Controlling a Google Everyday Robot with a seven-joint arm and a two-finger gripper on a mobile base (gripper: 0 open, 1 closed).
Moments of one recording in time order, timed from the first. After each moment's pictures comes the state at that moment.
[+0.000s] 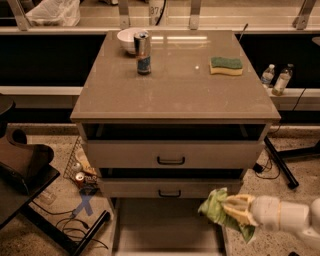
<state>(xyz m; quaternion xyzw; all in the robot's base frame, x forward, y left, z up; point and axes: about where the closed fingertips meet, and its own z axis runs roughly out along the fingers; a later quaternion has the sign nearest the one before) 0.434 -0.224 0.556 -0.43 0.72 0.30 0.46</state>
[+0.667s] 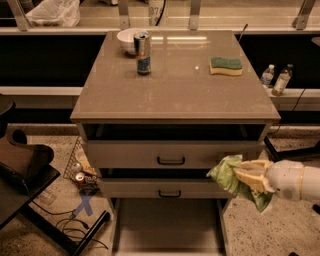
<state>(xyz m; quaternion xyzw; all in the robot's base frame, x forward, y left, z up) 0.469 -0.237 0.700 -0.39 0.75 0.24 0.47</state>
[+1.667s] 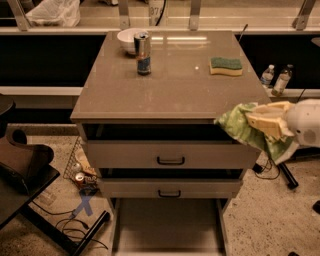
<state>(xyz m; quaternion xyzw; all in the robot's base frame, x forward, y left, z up) 0.516 -0.233 0.867 -0.39 0.75 0.18 0.51</state>
